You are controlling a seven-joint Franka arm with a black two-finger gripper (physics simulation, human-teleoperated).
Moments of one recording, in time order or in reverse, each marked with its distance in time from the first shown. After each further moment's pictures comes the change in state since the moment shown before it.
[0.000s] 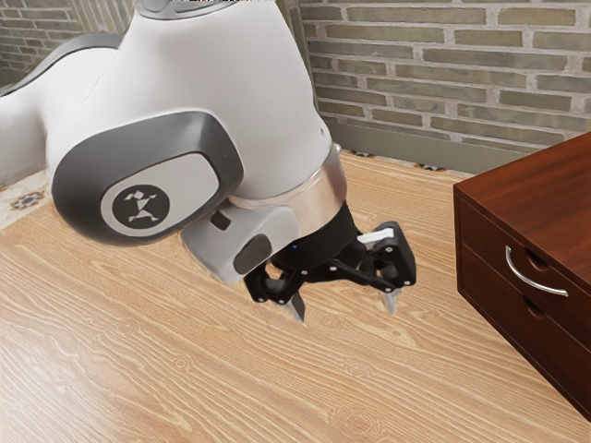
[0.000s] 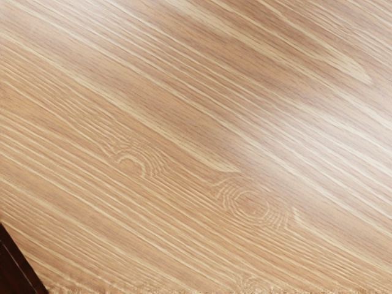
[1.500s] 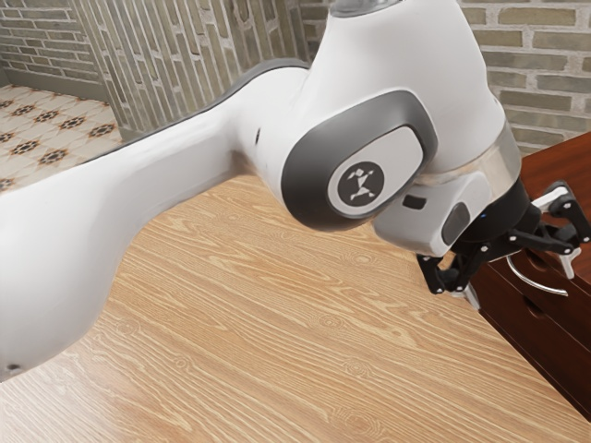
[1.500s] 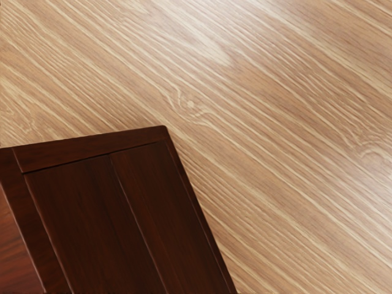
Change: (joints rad) arm 0.053 0.434 -0.026 0.407 -0.227 0.177 -0.066
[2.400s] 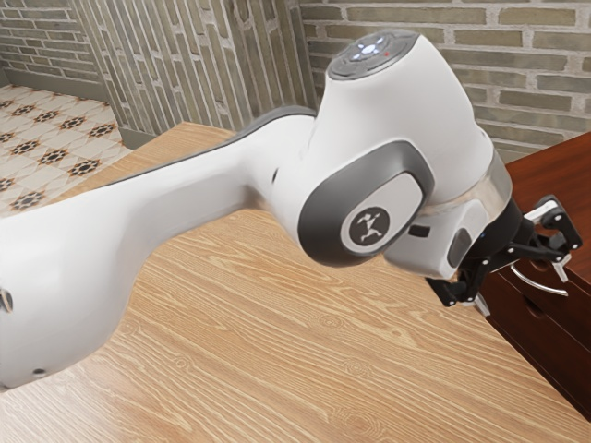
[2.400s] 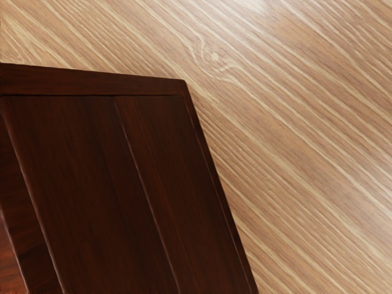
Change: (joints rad) arm 0.020 -0.008 0.010 -0.134 -0.010 0.201 -0.030
